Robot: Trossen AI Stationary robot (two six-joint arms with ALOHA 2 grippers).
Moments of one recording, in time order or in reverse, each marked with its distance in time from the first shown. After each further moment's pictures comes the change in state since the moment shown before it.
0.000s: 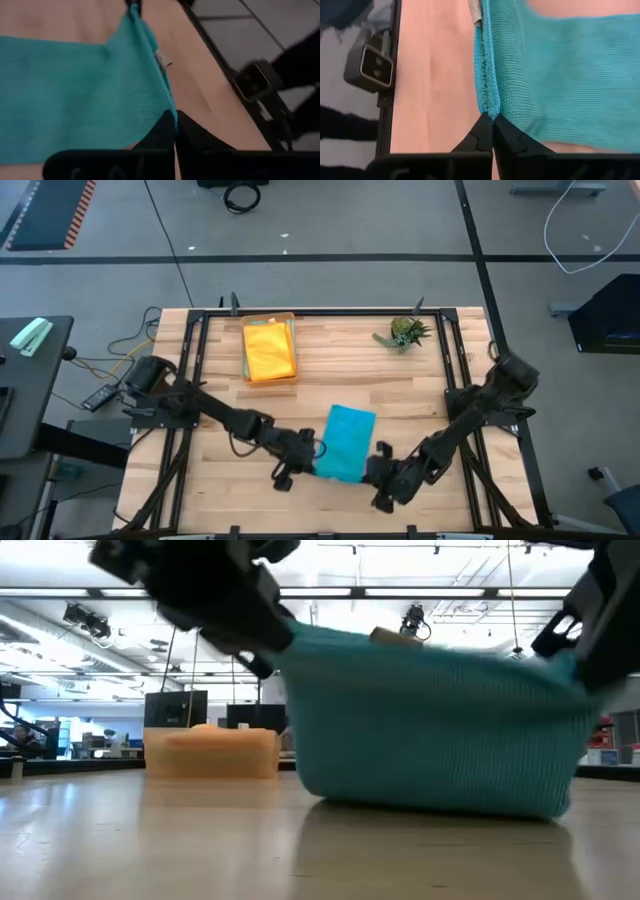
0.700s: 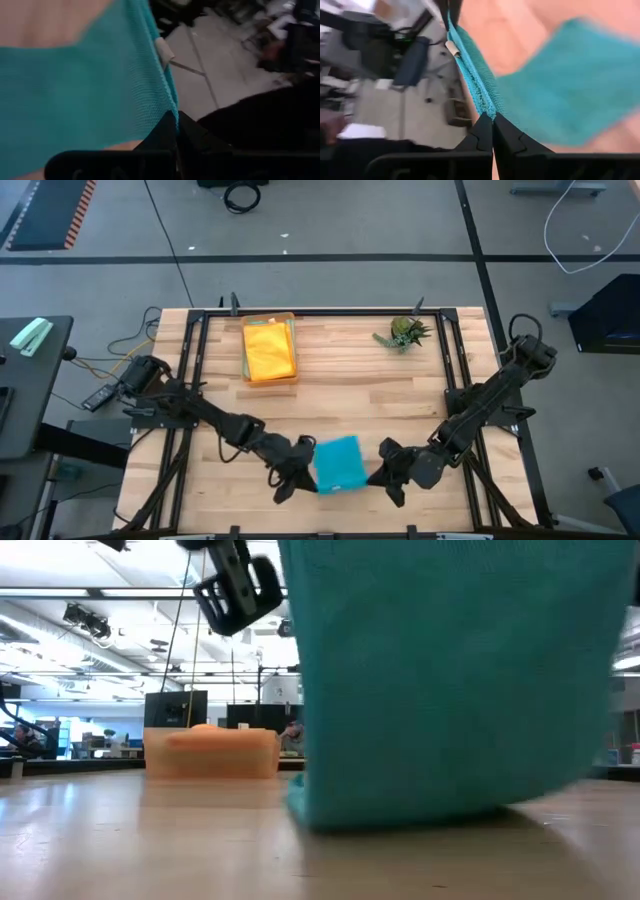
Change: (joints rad) left arm -0.050 -0.047 -0.001 0.200 0.035 -0.497; right arm 0.002 -0.258 -0.060 0.075 -0.023 0.319
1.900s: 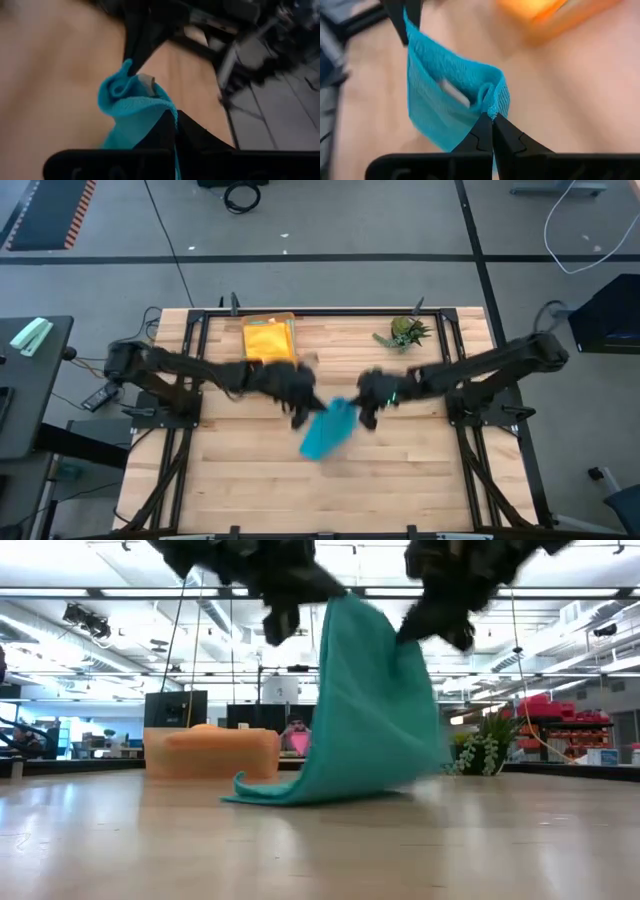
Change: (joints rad) left arm 0.420 -0.188 0.010 -0.248 0.023 0.218; right arm -0.593 -0.133 0.015 -0.236 -0.192 -0.615
